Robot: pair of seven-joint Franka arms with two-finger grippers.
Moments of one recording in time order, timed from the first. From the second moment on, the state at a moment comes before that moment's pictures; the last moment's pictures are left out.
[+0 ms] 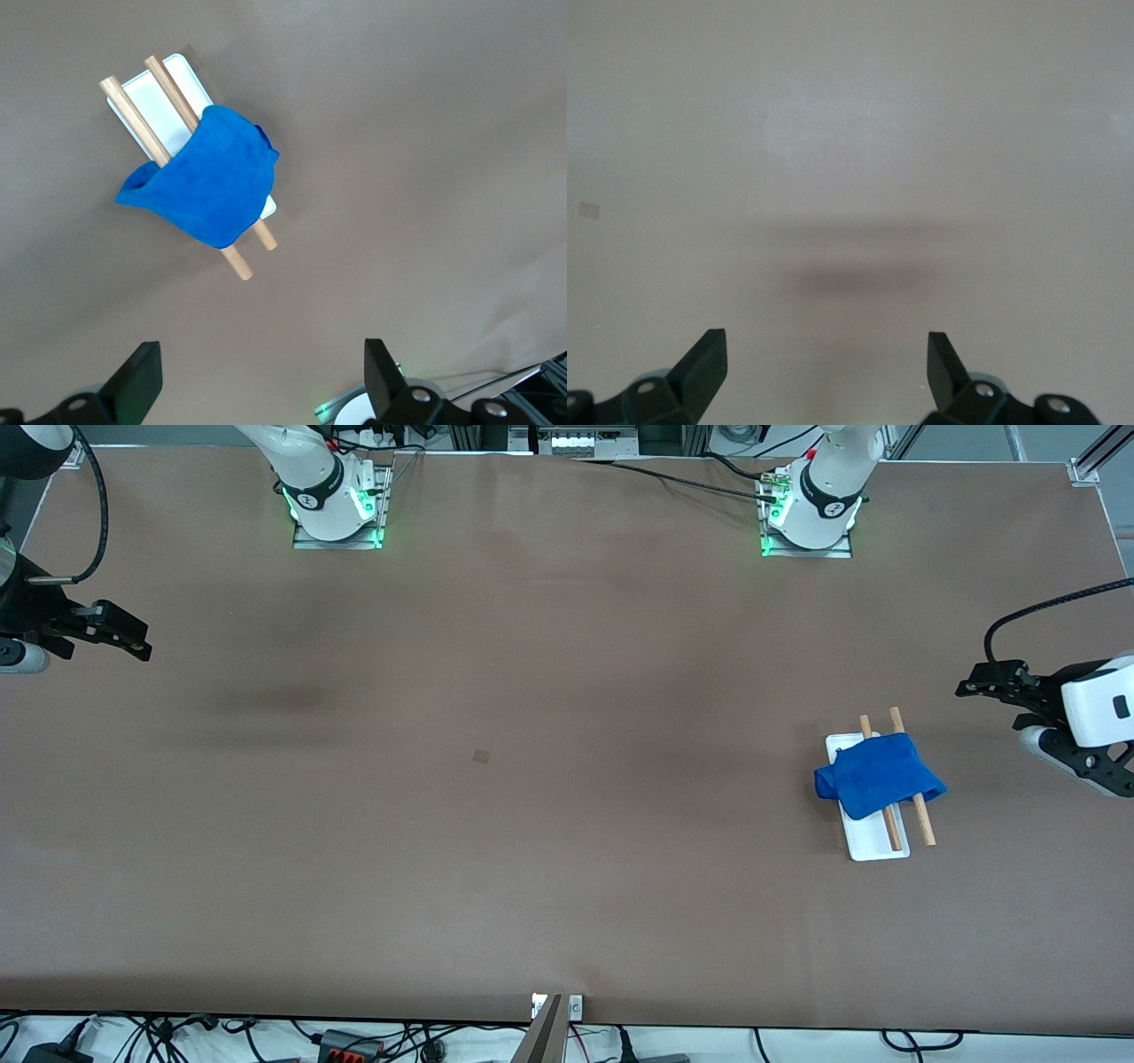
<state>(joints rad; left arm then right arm) 0.44 0.40 -0.45 -1.29 0.04 1.35 0.42 -0.05 -0.03 0.02 -1.73 -0.04 1.70 -0.04</state>
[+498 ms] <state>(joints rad) 0.18 0.23 -0.31 -1.41 0.04 1.46 0.04 -0.05 -0.03 0.02 -1.74 -0.04 1.69 -0.04</state>
